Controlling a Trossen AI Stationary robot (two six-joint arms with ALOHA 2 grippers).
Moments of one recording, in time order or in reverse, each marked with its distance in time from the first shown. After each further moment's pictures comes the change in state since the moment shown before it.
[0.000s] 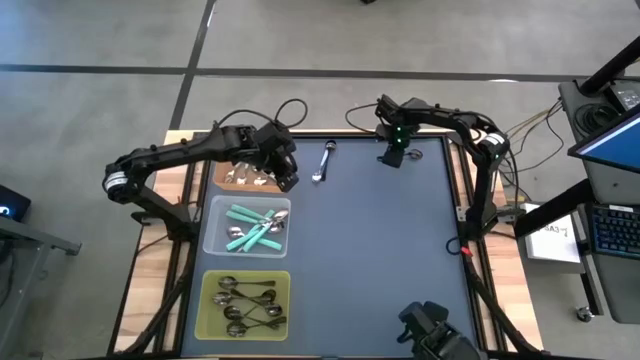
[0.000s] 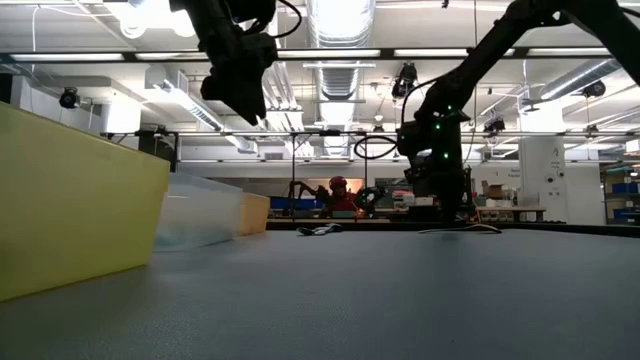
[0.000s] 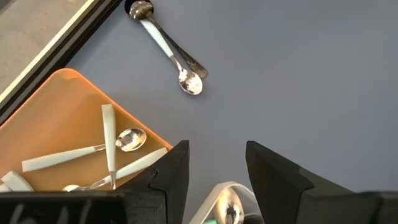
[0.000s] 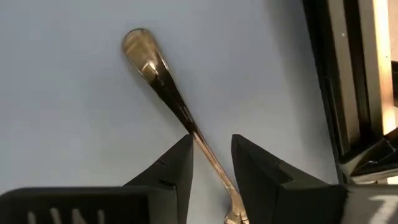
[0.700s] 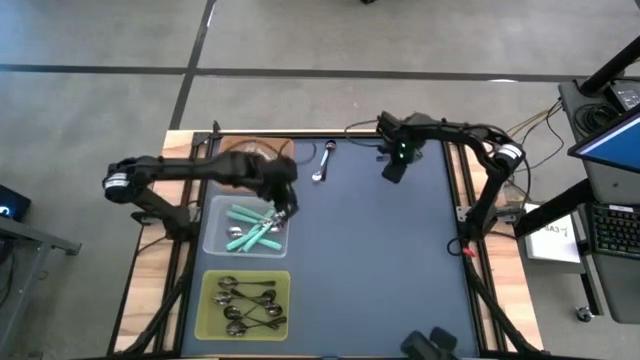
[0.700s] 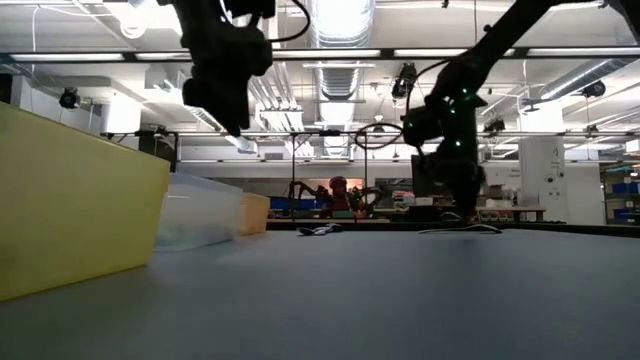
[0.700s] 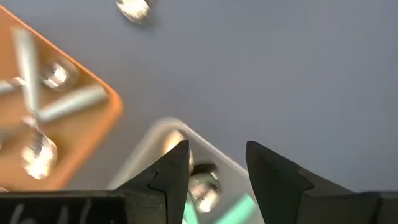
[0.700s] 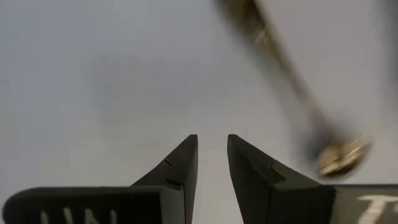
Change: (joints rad) left arm -0.220 0.000 -0.103 -0.035 -0.008 -0.227; right arm 0.113 -0.175 -0.212 0.004 -0.020 0.298
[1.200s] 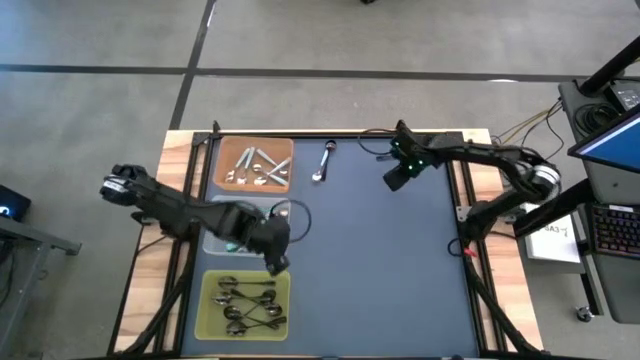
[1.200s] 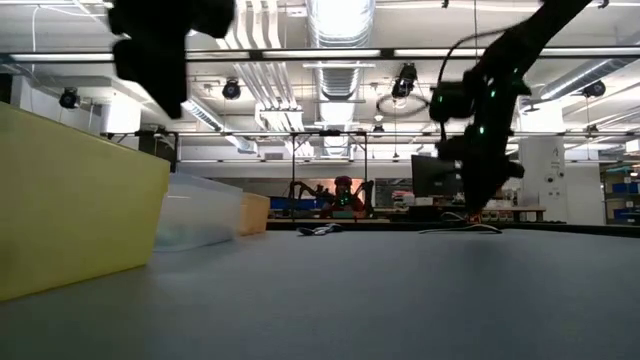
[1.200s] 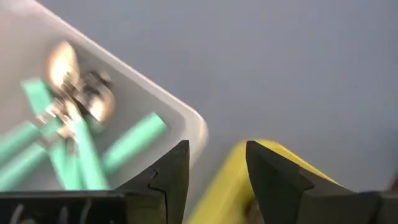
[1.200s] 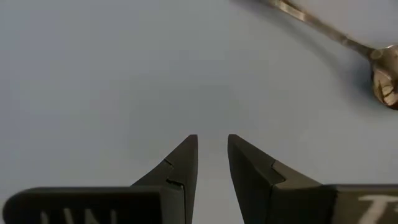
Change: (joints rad) left arm -0.475 0.002 -0.045 -0.012 -0.092 -0.427; right arm 0.081 -0.328 -0.310 0.249 -0.042 0.410
